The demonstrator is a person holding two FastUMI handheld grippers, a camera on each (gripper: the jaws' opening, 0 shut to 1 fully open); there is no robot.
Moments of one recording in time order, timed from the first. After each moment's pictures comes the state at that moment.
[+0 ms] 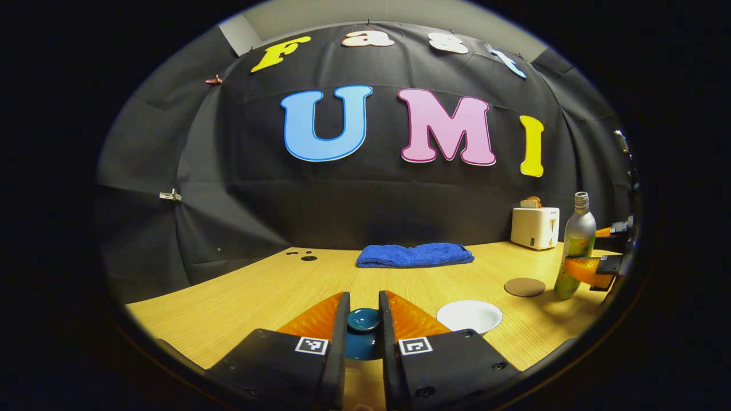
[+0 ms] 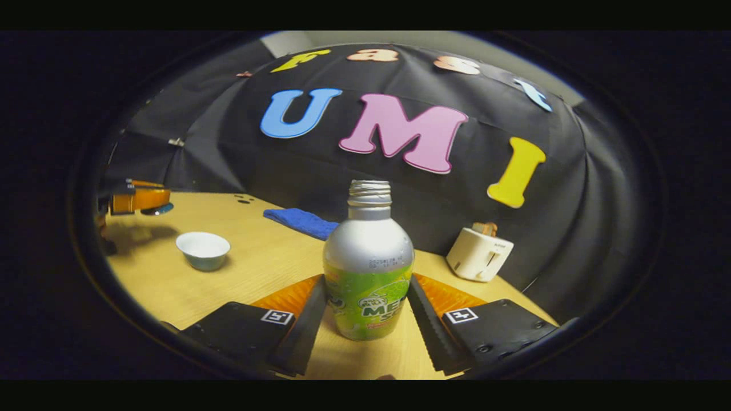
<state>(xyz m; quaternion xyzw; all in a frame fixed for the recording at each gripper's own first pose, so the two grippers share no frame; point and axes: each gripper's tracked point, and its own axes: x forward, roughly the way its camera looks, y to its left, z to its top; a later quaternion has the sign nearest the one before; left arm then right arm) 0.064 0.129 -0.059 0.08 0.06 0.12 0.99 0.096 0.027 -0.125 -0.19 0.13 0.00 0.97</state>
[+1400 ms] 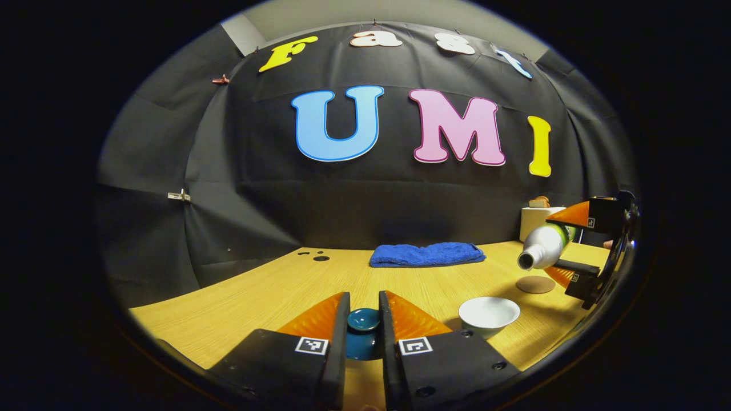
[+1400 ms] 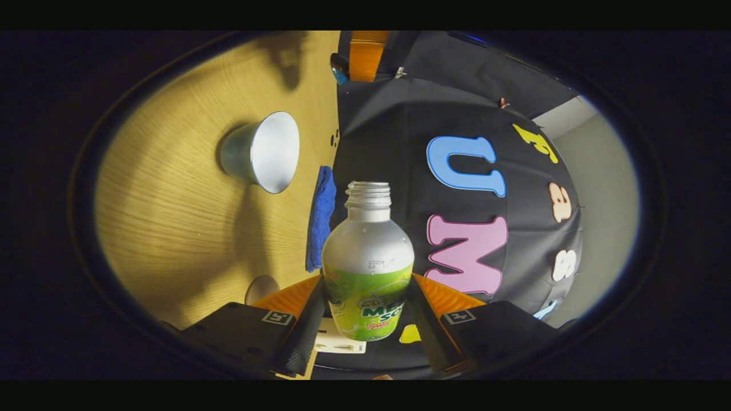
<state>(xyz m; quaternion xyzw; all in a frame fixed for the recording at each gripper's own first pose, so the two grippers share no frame) 0.054 0.155 -0.054 0.08 0.06 0.13 0.99 0.148 0.106 -0.120 -0.71 0.02 0.10 0.70</state>
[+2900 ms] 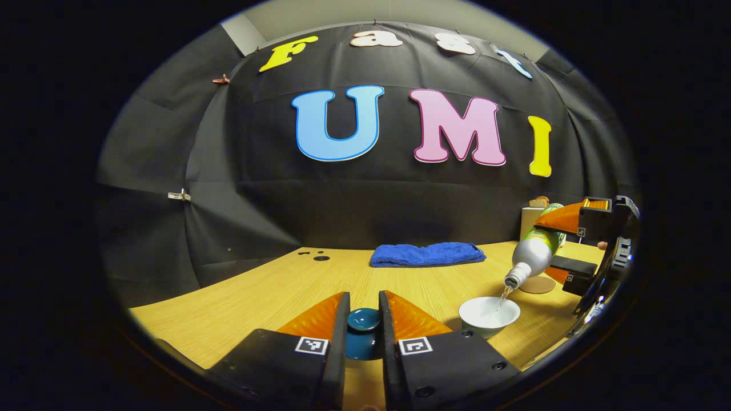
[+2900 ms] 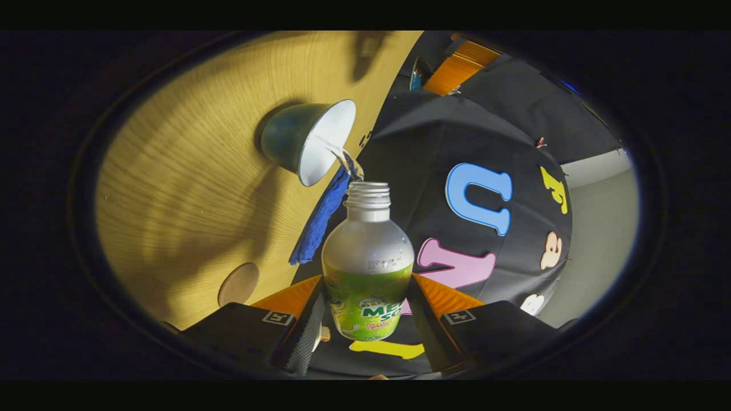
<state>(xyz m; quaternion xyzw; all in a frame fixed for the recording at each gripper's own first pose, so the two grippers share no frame) 0.053 0.156 -0.053 0.08 0.06 0.13 0.99 0.150 0.125 -0.118 -0.80 -0.02 0.11 0.59</state>
